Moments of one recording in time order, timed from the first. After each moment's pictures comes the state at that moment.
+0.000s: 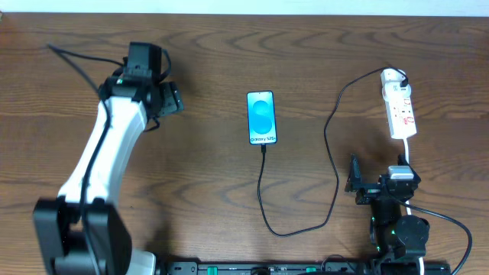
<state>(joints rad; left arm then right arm) -0.08 1.63 1.31 -0.83 -0.16 -0.38 0.02 0.02 0.01 -0.07 0.00 -0.03</state>
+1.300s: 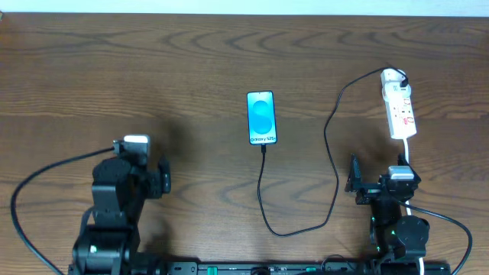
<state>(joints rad) -0.05 0.59 0.56 -0.62 -0.05 0.05 0.02 0.01 0.01 -0.07 0.00 -0.03</state>
